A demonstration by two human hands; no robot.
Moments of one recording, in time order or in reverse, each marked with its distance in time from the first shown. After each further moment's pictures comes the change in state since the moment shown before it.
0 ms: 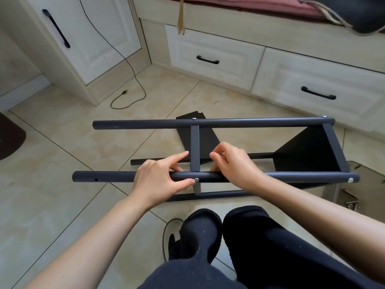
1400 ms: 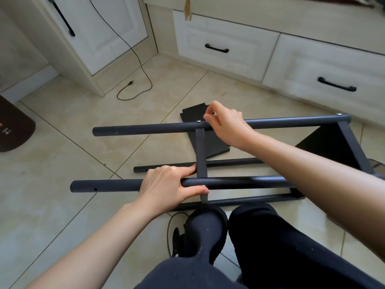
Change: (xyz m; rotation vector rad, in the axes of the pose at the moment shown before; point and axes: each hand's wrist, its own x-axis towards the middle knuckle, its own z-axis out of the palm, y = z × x) left_hand -0.014 0.010 0.010 0.170 -0.124 0.031; right_hand 0.081 -0.021 -0.012 -0.120 0.079 -0.229
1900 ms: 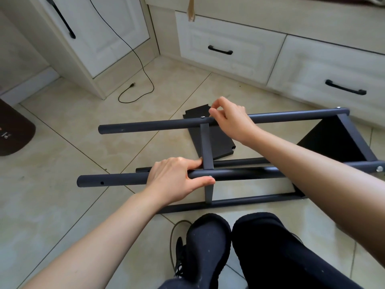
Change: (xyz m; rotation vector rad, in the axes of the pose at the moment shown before) left_hand 0.041 -0.008 -0.004 -0.023 -0.044 -0.033; right_hand 0.035 0.010 0.001 0.067 0.047 0.030
